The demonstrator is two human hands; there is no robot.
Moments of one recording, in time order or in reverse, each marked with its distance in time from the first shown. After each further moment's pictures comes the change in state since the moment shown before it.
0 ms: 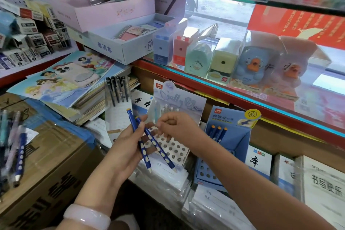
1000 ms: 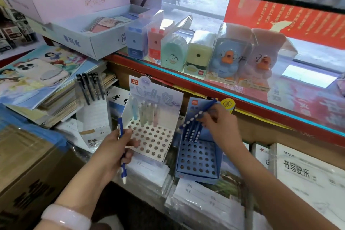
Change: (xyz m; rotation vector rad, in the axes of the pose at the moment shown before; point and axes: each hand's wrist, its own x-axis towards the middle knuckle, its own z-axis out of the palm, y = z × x) left_hand 0.012 -0.022 0.007 0.250 0.125 -0.108; right_hand -0.060 0.052 -0.092 -0.323 0.630 0.125
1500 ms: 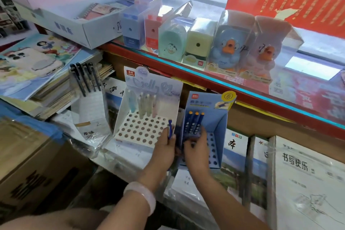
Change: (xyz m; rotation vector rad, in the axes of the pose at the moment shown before) left_hand 0.024 -0.072 0.090 0.290 -0.182 0.133; right_hand -0.048 0.044 0.092 0.214 0.059 0.341
